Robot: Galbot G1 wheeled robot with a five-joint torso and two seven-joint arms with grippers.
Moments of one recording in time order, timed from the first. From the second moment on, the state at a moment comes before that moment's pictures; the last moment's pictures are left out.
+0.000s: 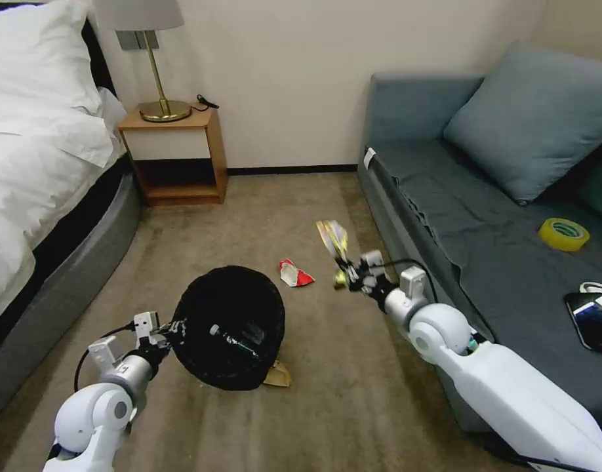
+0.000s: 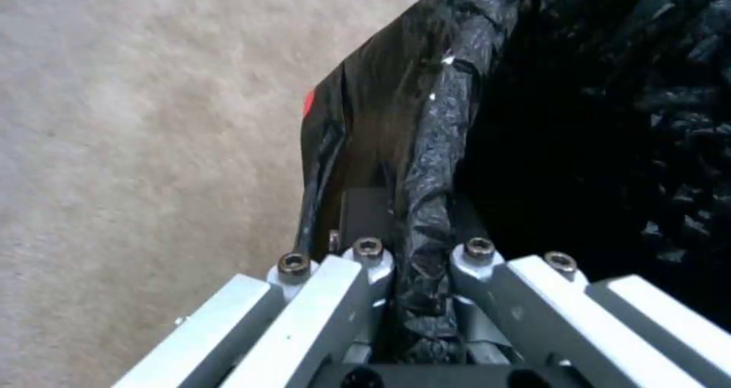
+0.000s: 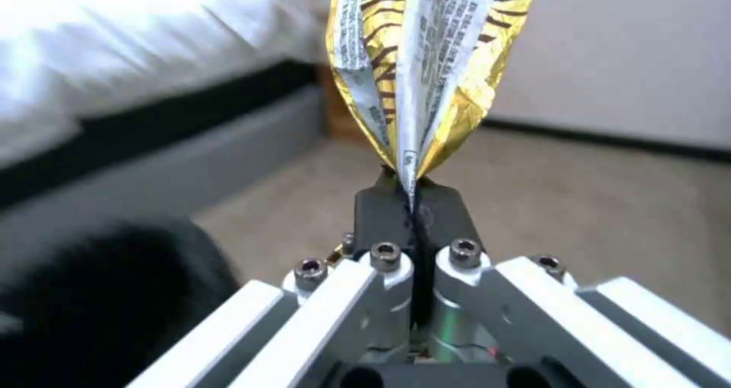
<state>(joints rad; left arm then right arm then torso) 1.38 -1.25 -0.70 -1.91 -0.72 0.55 0.08 -0.74 0.89 -0.15 1.86 0.80 -0.15 0.05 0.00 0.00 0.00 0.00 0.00</state>
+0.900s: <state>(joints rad) 1.42 -1.30 -0.63 -2.05 -0.76 0.63 0.00 -0.82 0.87 -0.32 1.99 0.66 -0.08 -0.21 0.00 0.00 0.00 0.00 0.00</state>
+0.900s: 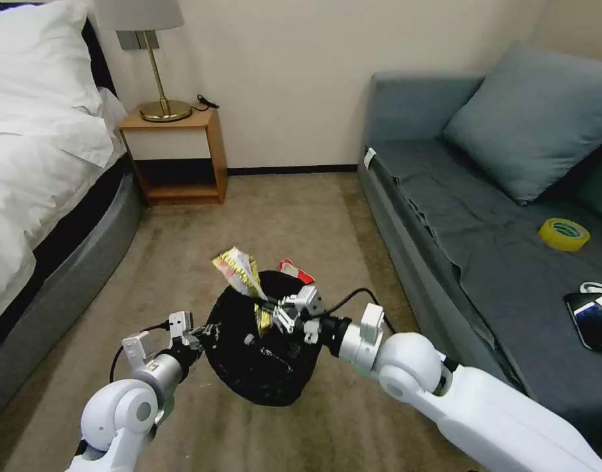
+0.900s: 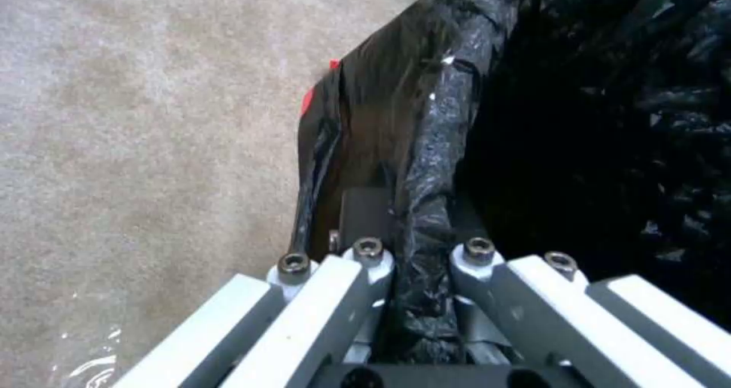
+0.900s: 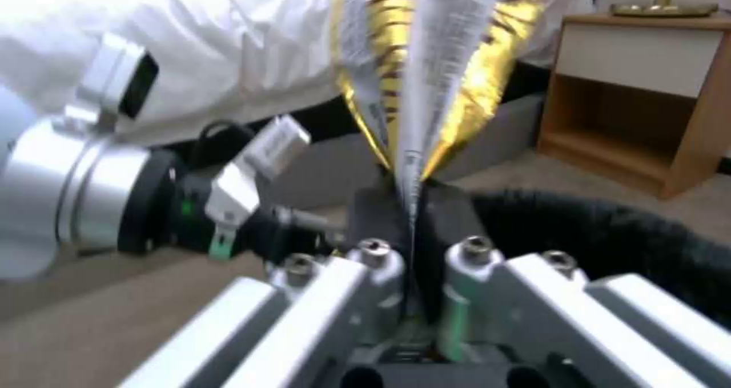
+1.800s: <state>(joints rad) 1.47 -1.31 -0.66 -2.15 -0.78 0.62 -0.05 -0.91 0.87 -0.25 2.03 0.58 -0.09 -0.24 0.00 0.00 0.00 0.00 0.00</state>
